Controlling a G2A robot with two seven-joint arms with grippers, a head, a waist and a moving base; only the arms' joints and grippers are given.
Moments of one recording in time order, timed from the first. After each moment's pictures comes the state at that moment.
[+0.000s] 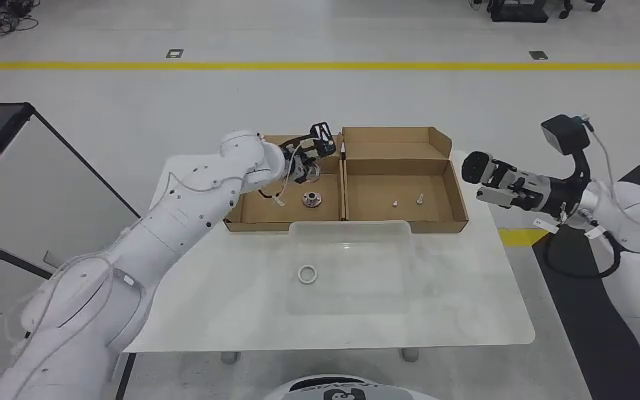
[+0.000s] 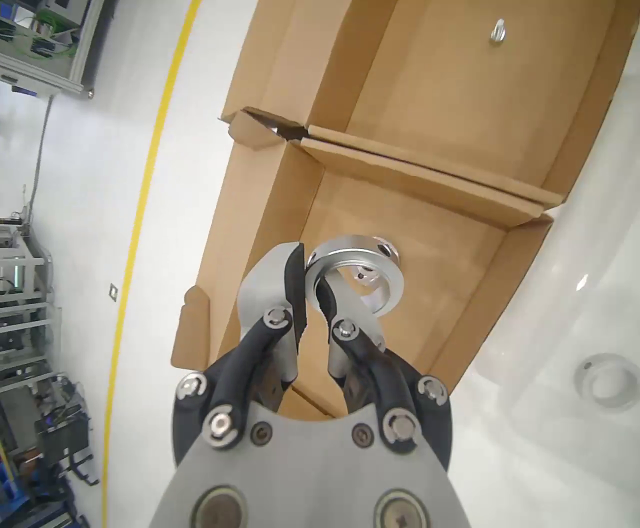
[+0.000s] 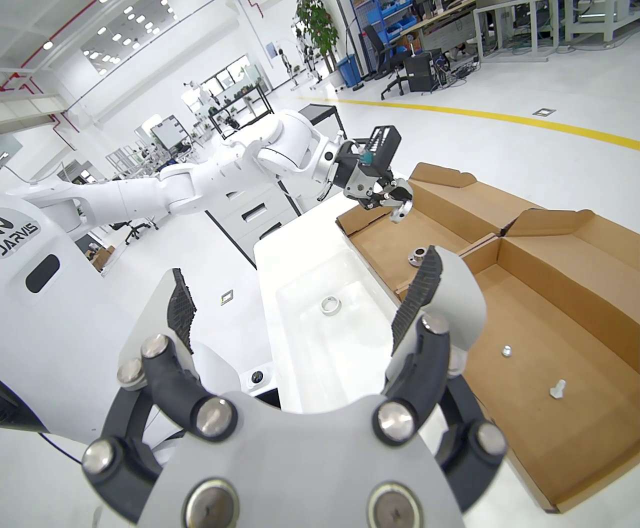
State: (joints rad) left arm 0.51 -1.21 -0.48 -1.12 1.10 -0.51 -0.68; right arm -1.38 -0.73 1.60 -1.67 0.42 -0.74 1.08
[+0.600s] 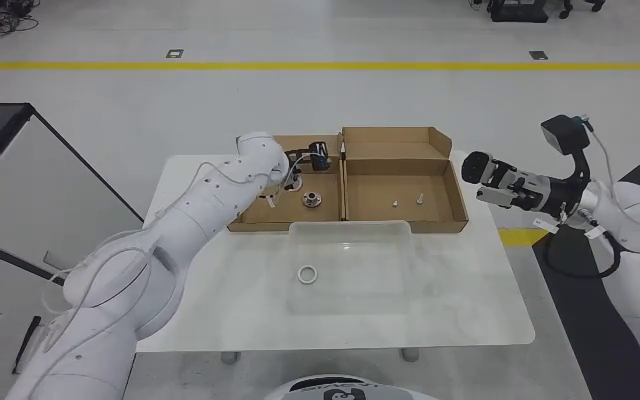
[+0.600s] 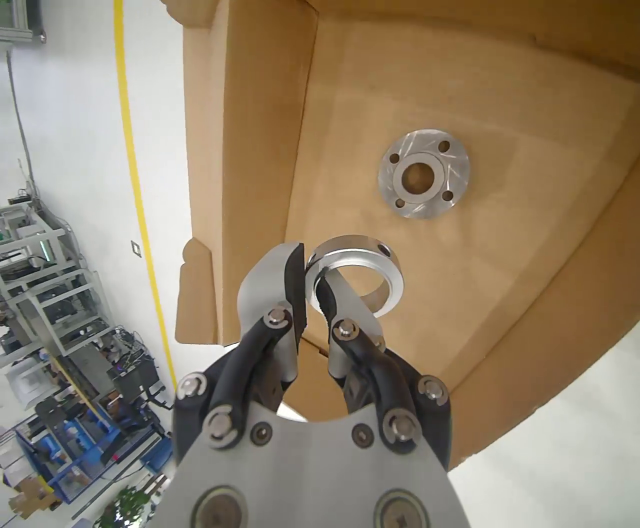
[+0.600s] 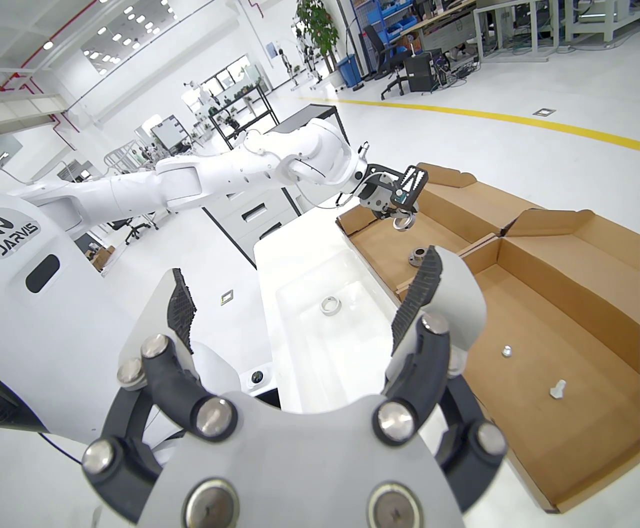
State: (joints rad) left arm 0.42 -1.39 -0.33 -0.73 1.24 -0.62 -0.65; right arm -1.38 -0.73 1.60 -1.67 0.42 -0.74 1.08
